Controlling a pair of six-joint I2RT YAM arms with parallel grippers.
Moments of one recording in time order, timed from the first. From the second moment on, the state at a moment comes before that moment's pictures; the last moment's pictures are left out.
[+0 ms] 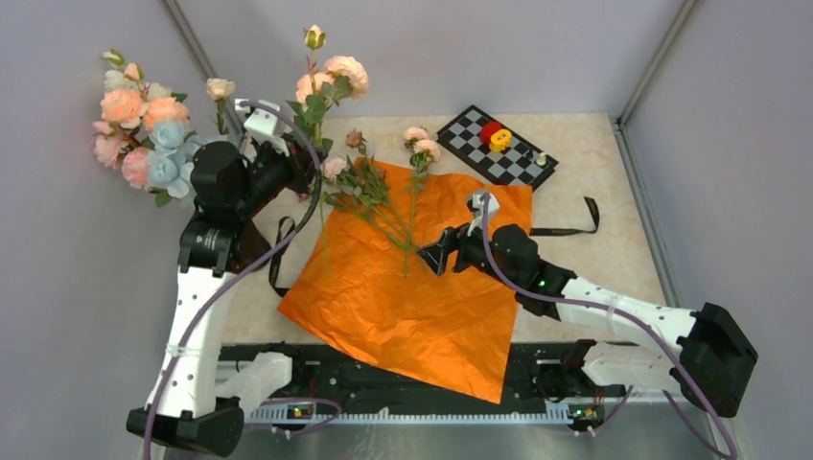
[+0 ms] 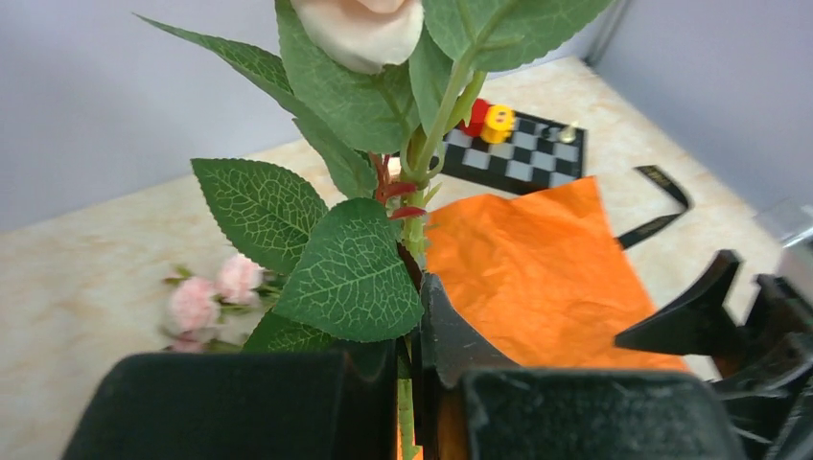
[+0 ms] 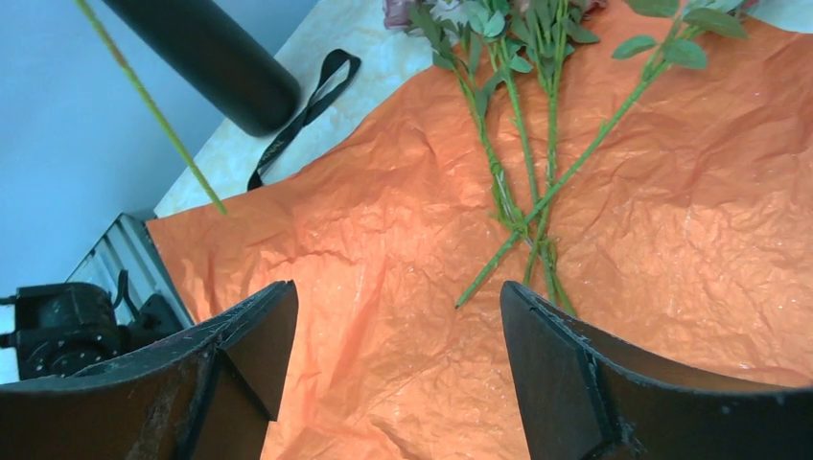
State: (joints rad) left arm -0.14 1.02 1.33 -0.40 0.42 -0.11; right arm 0.90 1.10 0.62 0.28 0.04 0.46
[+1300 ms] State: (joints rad) left arm -0.14 1.04 1.60 -0.41 0.10 0.31; right arm 0.62 0.95 0.46 0.32 0.02 0.47
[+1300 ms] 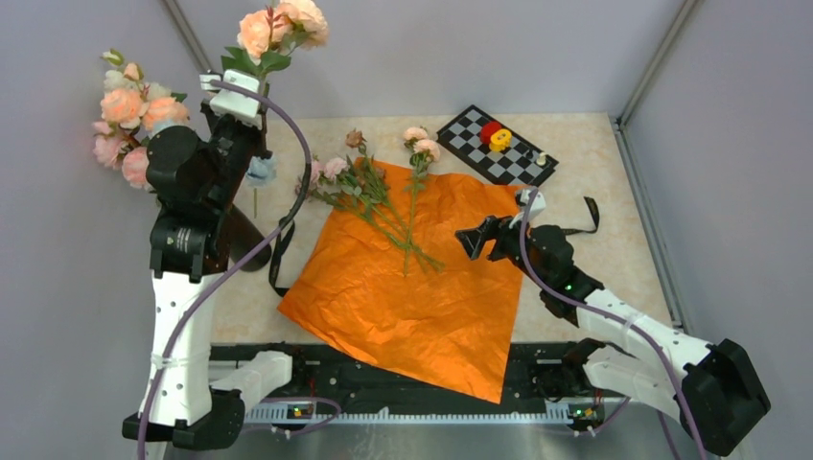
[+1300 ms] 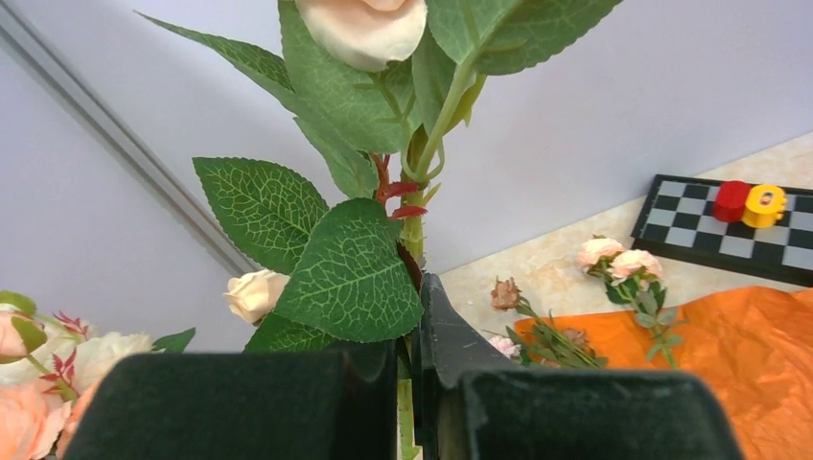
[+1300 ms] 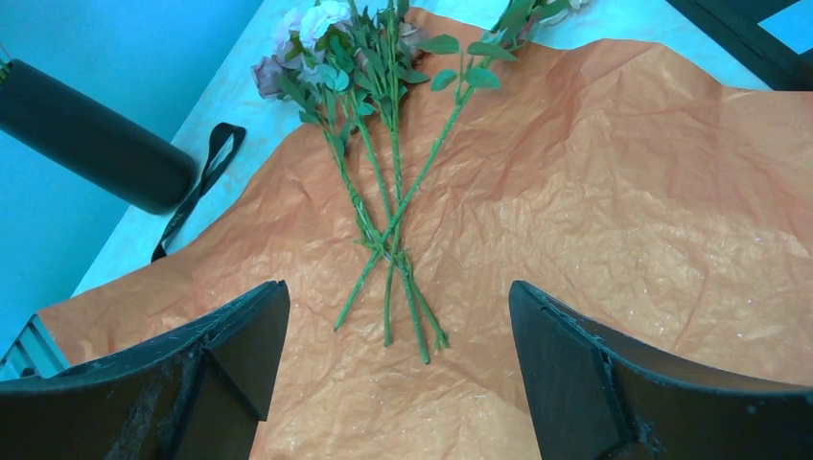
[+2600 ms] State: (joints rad) left arm 0.07 1.09 1.54 -0.26 0.09 0.33; right arm 0.62 0.94 0.46 0.34 -0.03 0.49
